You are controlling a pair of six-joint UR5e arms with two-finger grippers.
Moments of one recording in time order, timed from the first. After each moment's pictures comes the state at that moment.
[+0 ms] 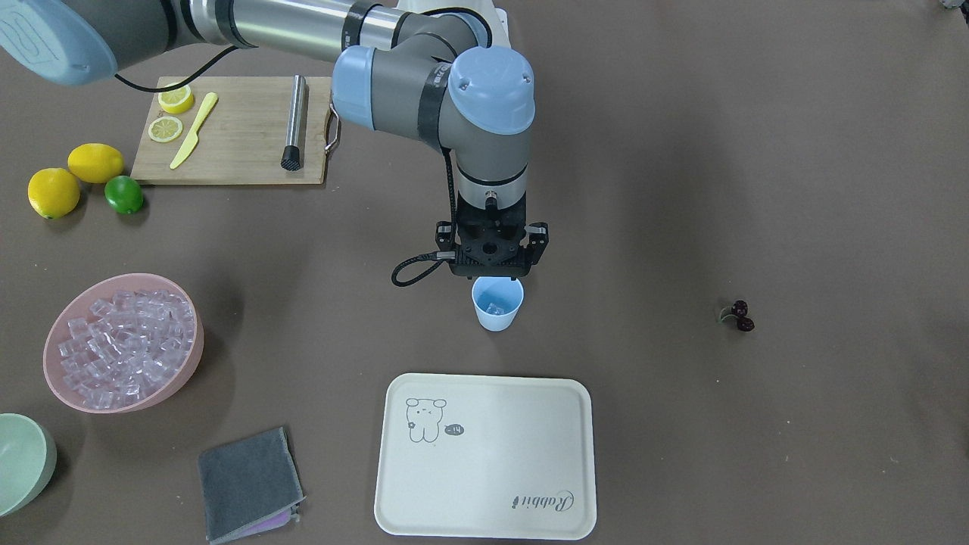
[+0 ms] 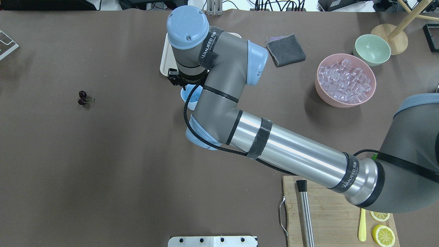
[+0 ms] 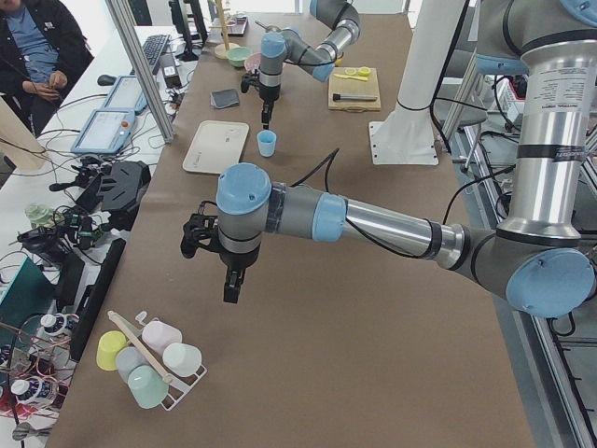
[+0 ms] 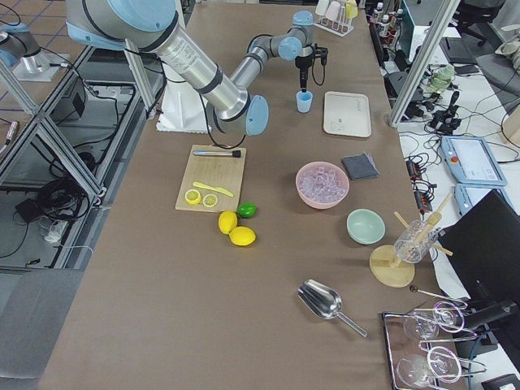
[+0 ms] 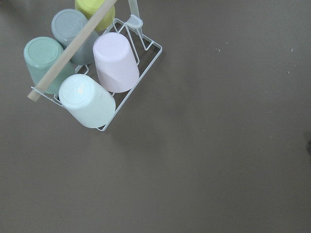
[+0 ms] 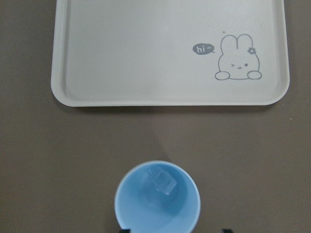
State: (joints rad) left arm -1.69 -1.61 -1.79 -1.48 -2.37 0.03; right arm 0.60 -0.51 1.31 -1.58 1.86 1.22
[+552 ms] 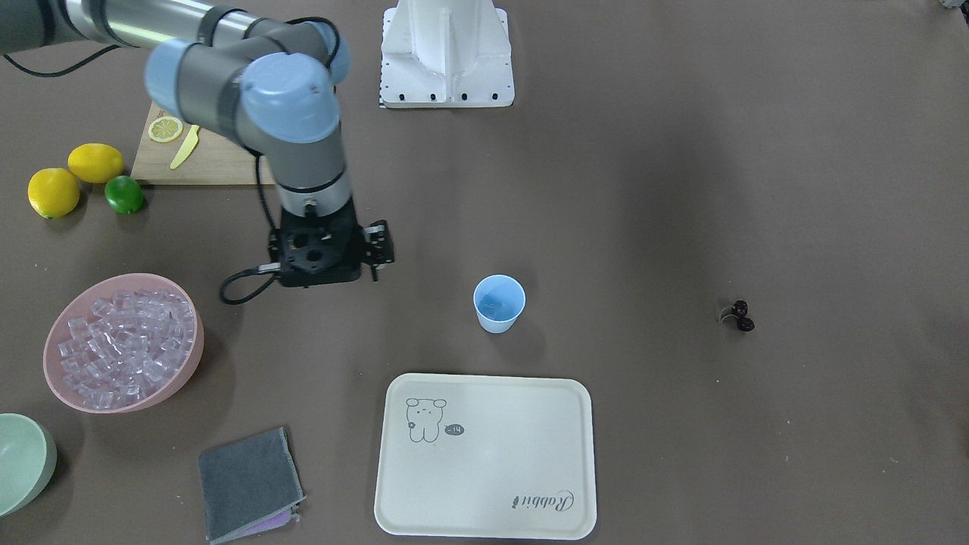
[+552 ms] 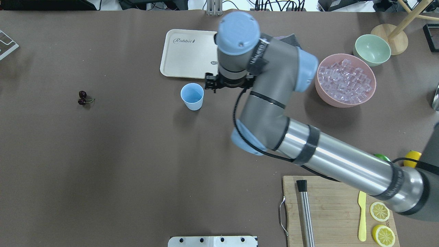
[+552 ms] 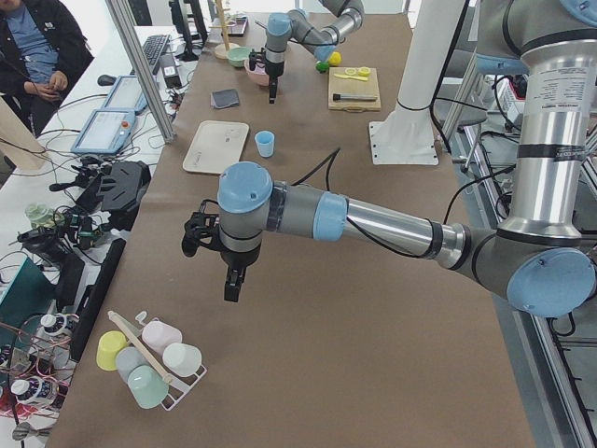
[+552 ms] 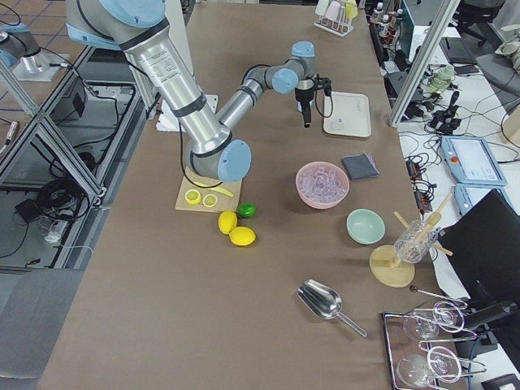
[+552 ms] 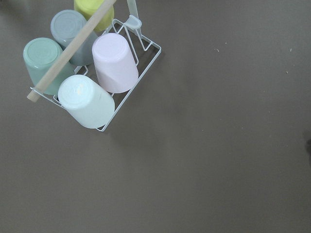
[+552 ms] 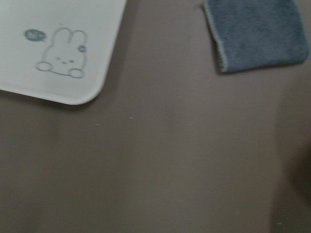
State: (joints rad) left arm -1.69 -1.60 -1.80 -1.49 -2.37 0.03; right arm 0.76 -0.96 1.68 -1.63 1.91 0.84
